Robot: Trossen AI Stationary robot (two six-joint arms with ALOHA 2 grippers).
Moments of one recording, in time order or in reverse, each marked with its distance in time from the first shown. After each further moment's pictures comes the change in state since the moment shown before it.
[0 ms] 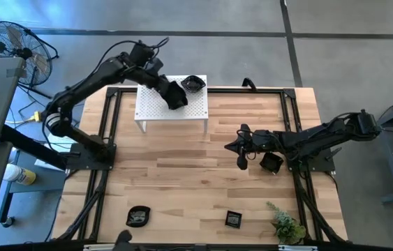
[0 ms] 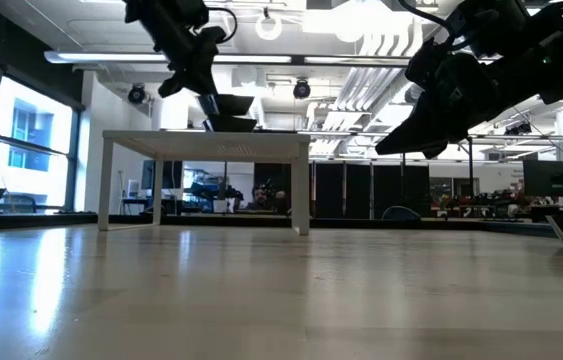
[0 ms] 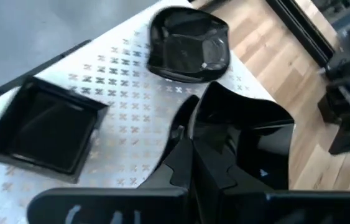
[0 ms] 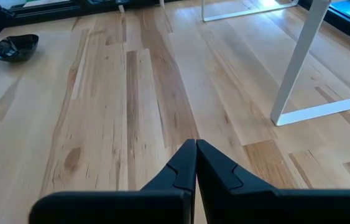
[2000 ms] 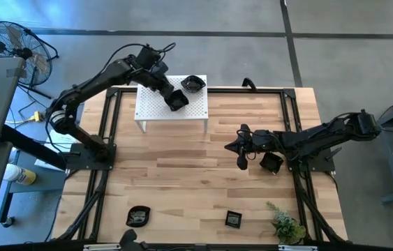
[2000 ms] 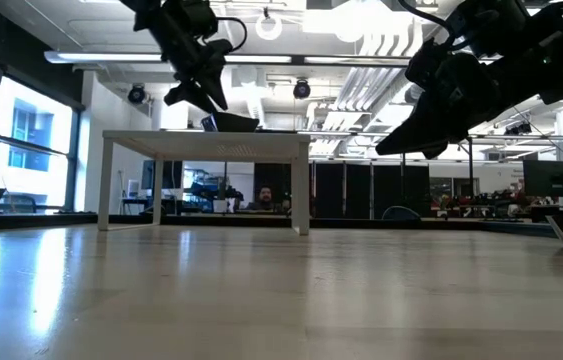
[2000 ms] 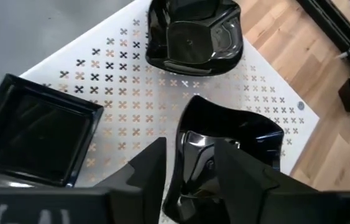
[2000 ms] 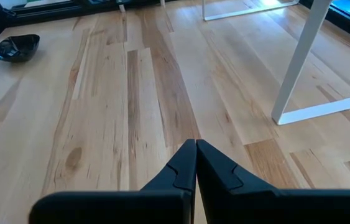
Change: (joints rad) left arm -0.034 0.048 -0.010 0.019 -0.044 0.032; right arm 0.000 0.000 0.000 -0.001 -0.004 0.005
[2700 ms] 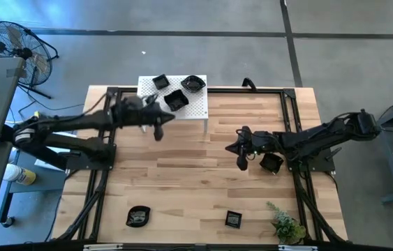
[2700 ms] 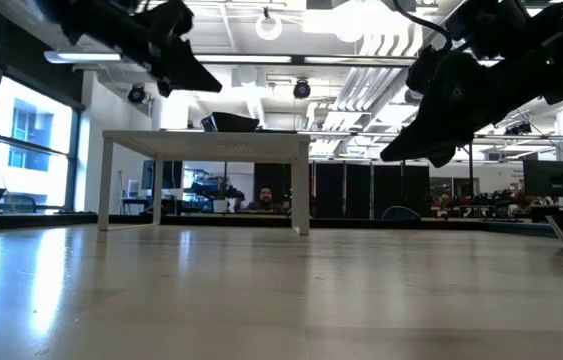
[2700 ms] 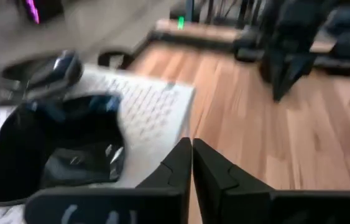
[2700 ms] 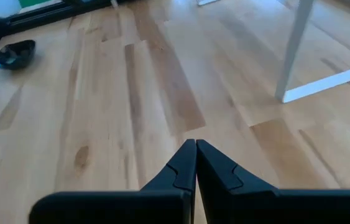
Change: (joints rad) left arm -0.426 -0.481 -0.756 0.817 -0.221 0.188; right arm 0.019 0.000 0.000 -0.039 0.006 0.120
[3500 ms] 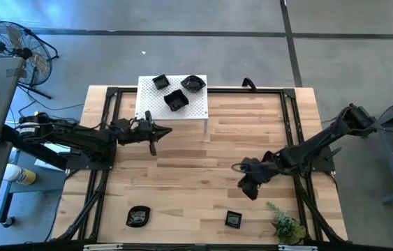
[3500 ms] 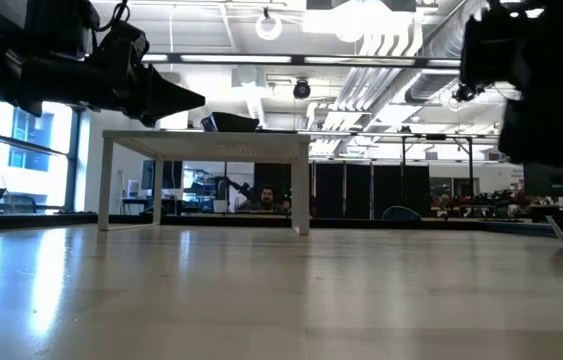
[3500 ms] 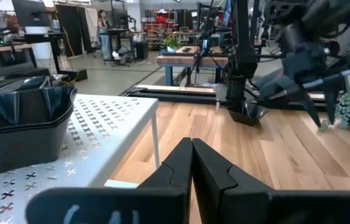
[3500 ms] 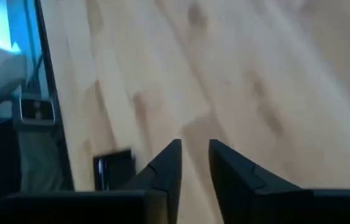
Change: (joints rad) left arm -0.138 0.090 -0.505 0.951 -0.041 0.017; right arm 0.443 0.039 0.223 -0.524 -0.049 0.712
